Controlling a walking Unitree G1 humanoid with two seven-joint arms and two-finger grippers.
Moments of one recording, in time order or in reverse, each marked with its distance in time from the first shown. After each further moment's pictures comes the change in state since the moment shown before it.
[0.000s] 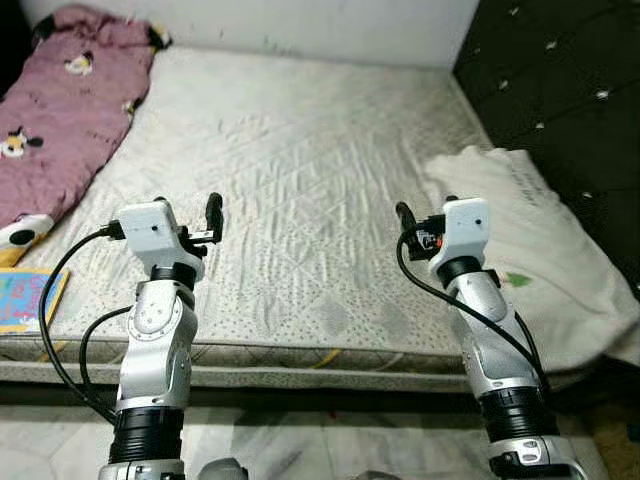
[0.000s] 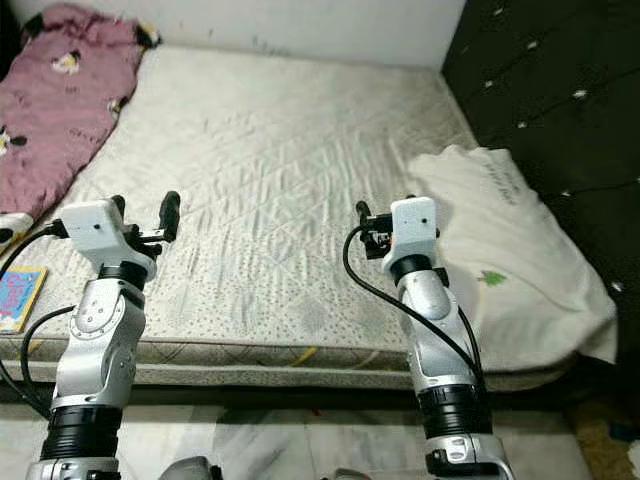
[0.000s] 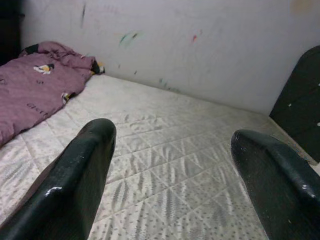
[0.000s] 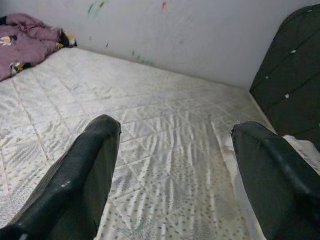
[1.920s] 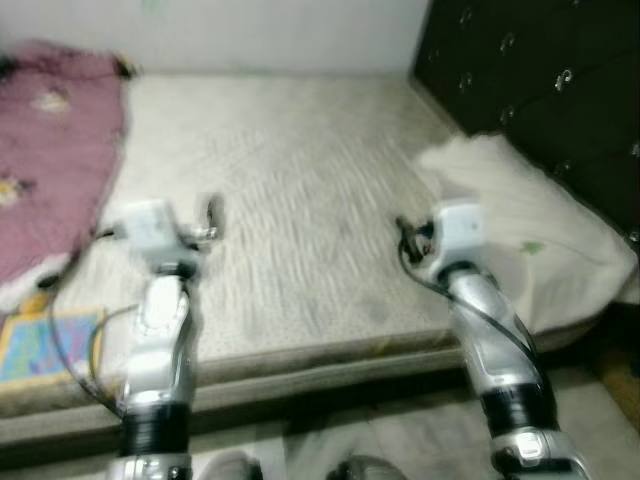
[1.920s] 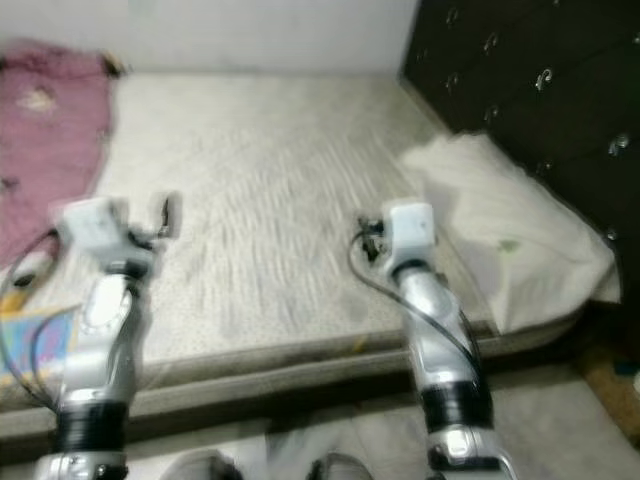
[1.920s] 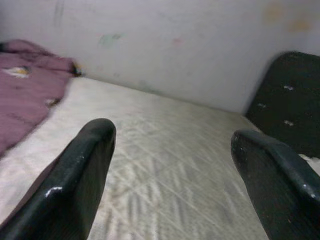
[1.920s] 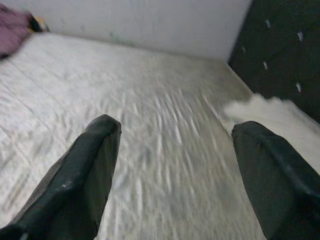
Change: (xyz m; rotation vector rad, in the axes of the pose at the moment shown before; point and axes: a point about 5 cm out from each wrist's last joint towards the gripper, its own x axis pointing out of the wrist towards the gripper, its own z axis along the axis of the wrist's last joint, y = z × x) left arm 0.003 -0.005 -0.004 -0.054 0.030 0.030; right arm 0.000 -0.004 -0.019 0.013 0.136 0.009
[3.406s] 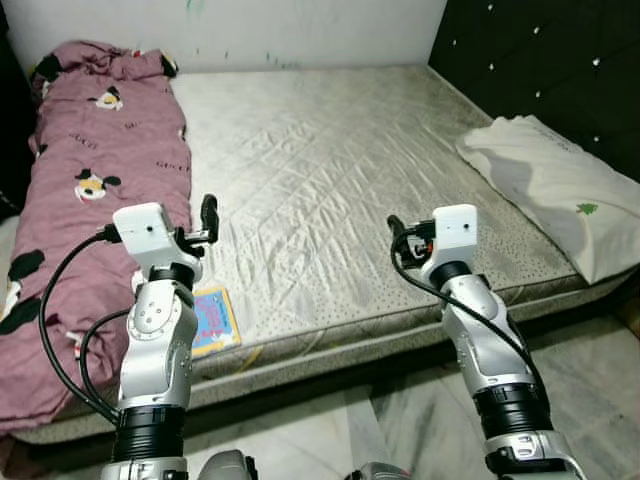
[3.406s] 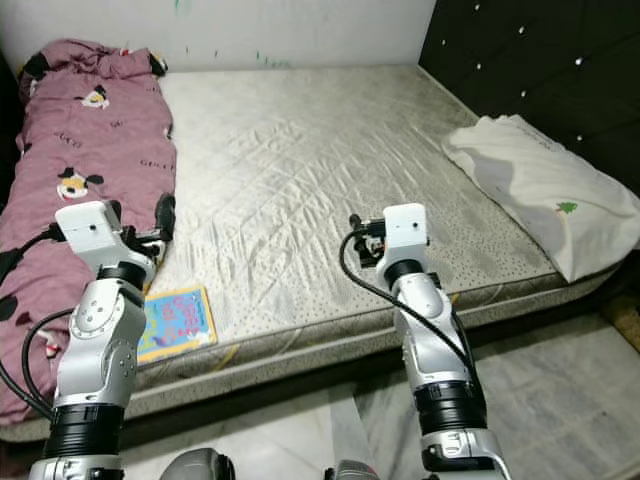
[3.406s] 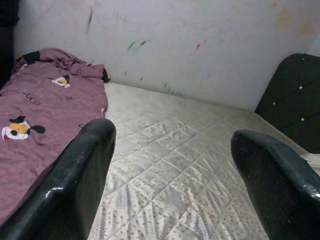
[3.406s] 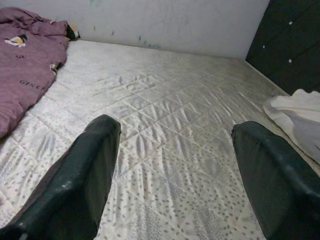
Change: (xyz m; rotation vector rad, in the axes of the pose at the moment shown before) left arm -0.001 0.009 0.003 0.016 -0.017 0.022; right arm 0.002 0.008 0.006 0.024 -0.030 0.021
